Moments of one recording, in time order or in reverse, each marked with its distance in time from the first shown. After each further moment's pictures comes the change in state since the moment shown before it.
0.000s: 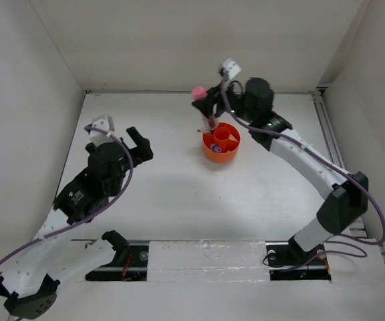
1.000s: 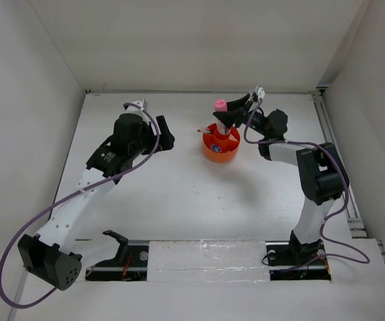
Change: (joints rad) left arm 0.233 0.356 0.026 0.170 0.574 0.133; right arm -0.335 0.232 -0.468 1.223 -0.413 0.302
